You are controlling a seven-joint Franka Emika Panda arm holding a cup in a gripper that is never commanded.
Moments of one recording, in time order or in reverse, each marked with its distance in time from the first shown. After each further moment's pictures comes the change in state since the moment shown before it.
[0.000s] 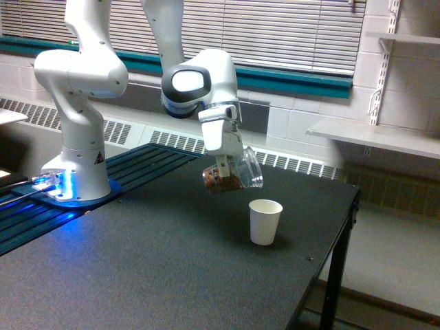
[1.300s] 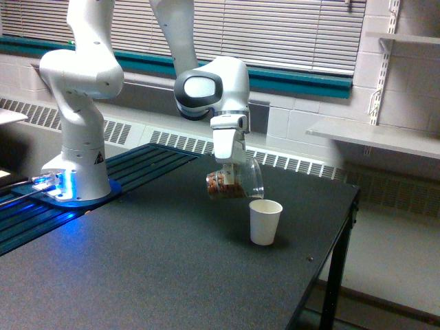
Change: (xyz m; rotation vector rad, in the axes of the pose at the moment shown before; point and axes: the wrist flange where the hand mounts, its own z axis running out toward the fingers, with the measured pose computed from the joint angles) arm -0.002 -0.021 0.019 -0.079 -0.076 -0.082
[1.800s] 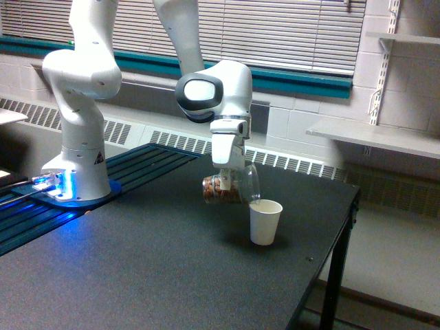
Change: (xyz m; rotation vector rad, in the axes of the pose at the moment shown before) arm 0.009 0.008 0.012 -0.048 -0.037 0.006
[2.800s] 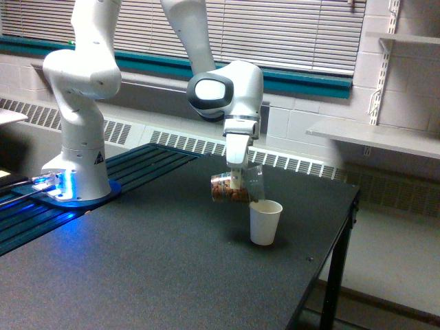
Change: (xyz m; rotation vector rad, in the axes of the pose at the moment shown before) arm 0.001 -0.025 -0.004 -0.028 -0.029 -0.124
